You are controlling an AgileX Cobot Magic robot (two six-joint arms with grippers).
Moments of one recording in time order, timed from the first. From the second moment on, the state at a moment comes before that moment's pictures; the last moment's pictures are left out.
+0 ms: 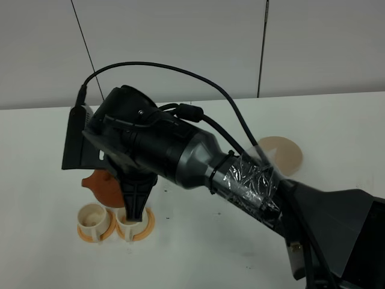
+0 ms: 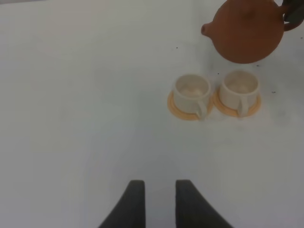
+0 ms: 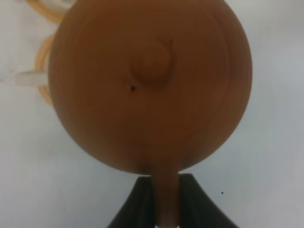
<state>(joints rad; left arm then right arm) 0.20 -0.01 -0.51 -0.13 1.06 0.23 1.00 2.36 -2.33 -0.30 1.23 -0.59</state>
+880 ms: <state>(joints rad) 0.20 -0.01 -0.51 -0.13 1.06 0.23 1.03 2.40 -2.33 -0.40 1.23 -0.54</state>
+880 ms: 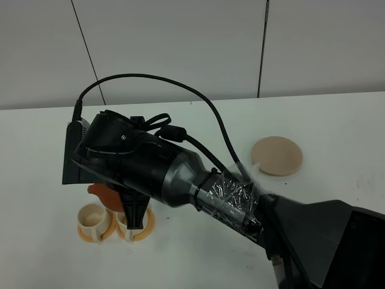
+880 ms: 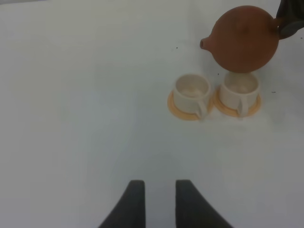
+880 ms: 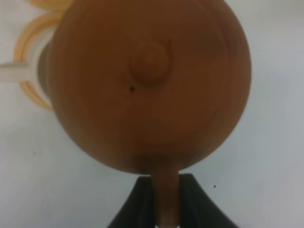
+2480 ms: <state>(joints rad) 0.20 -0.01 -0.51 -0.13 1.06 0.23 1.08 2.42 -2.33 -0.53 1.23 -0.54</state>
